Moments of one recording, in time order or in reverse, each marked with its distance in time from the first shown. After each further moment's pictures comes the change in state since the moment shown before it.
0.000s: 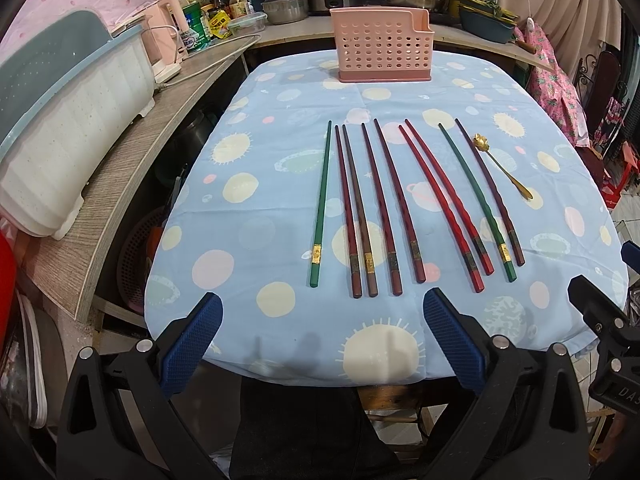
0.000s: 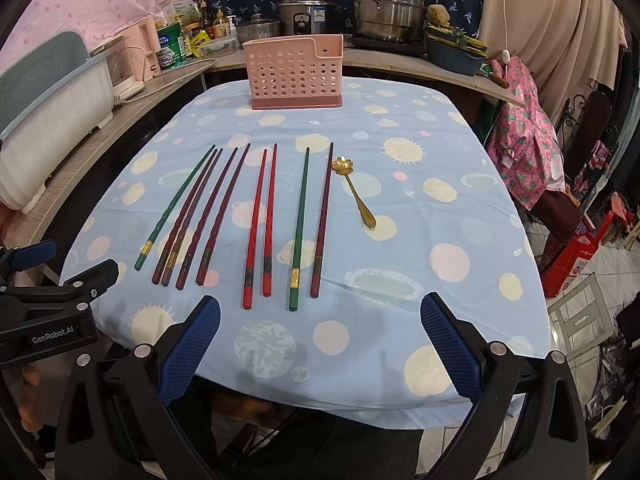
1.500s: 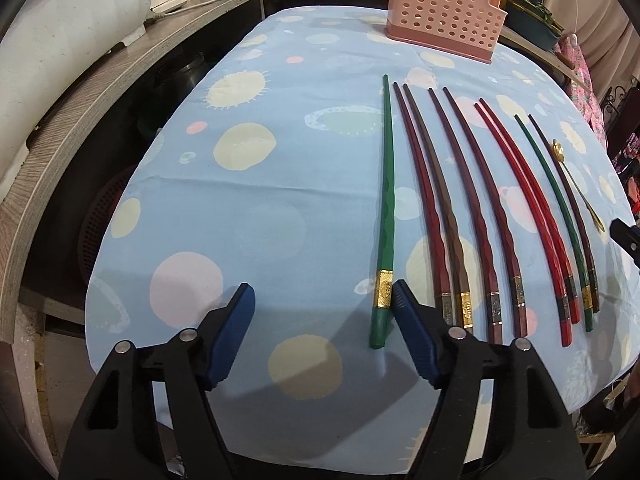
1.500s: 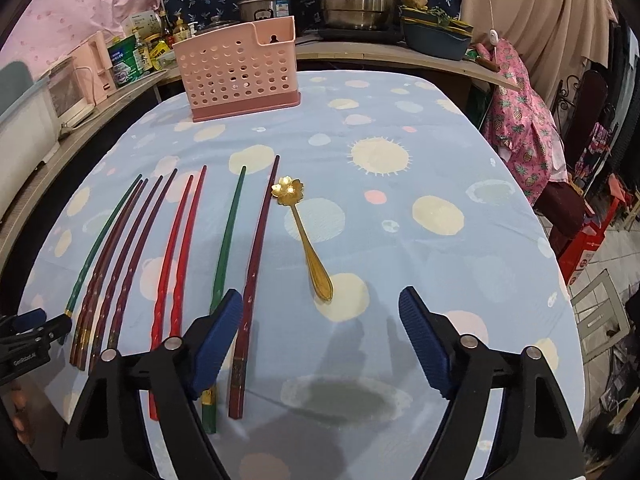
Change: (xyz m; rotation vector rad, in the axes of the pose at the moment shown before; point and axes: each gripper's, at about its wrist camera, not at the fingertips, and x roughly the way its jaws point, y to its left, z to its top) left arm 0.111 0.050 0.010 -0.140 0.093 -0.081; right arm 0.113 -0.049 0.049 0.101 -0.011 -0.020
